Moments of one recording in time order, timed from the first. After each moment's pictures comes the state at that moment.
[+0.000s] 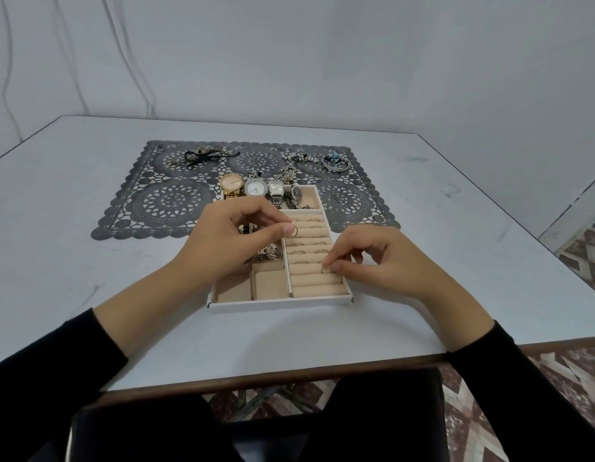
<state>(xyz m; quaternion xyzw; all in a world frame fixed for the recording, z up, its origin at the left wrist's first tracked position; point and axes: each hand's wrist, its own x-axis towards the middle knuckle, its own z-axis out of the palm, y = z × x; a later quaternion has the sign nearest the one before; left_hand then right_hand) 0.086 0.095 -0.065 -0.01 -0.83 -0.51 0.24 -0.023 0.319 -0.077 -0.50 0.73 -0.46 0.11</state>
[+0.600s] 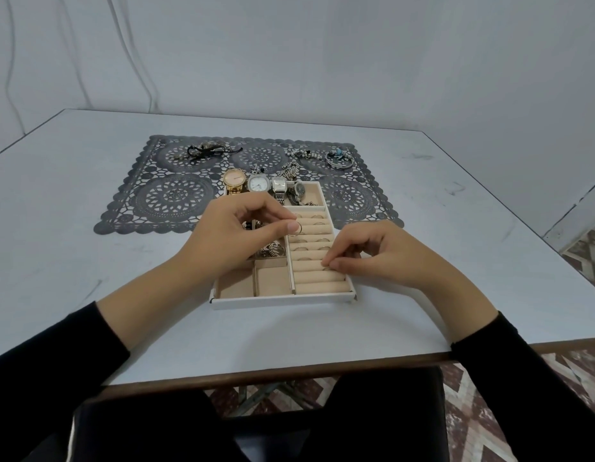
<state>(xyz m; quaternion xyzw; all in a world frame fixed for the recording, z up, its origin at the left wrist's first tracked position) 0.086 0.096 -0.066 0.00 -0.83 -0.51 0.23 -0.027 0.314 -0.071 -0.46 0.73 -0.46 0.19</state>
